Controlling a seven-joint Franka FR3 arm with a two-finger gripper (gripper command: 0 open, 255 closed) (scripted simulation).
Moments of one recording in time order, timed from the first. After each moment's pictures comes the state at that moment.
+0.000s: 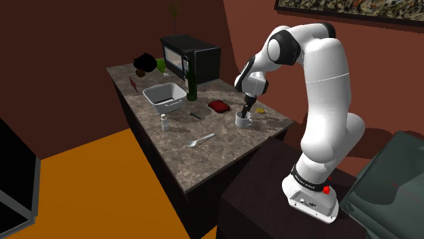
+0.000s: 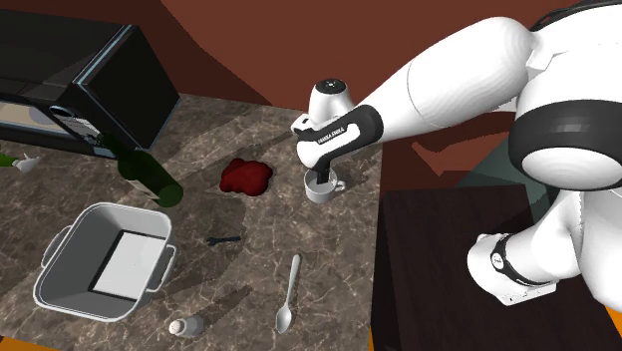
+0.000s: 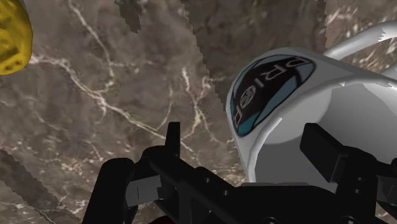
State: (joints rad) arm -0.29 0.54 -0.33 -2.11 0.53 2.59 -1.19
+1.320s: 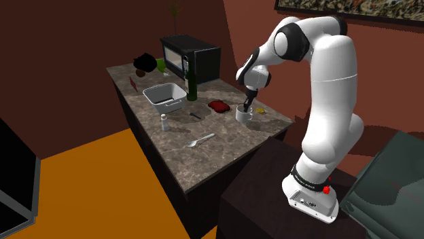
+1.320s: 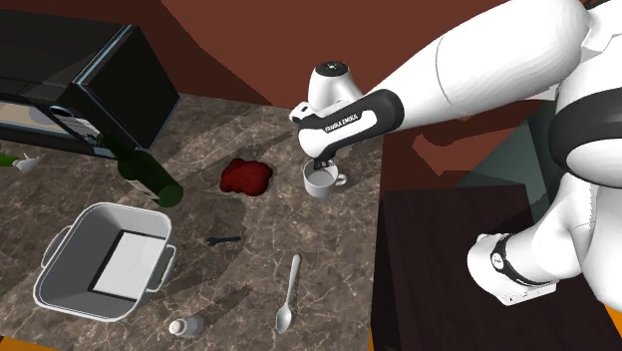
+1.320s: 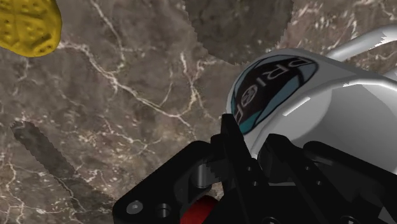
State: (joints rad) arm -0.25 0.44 -0.38 -2.13 0.46 2.52 -1.13
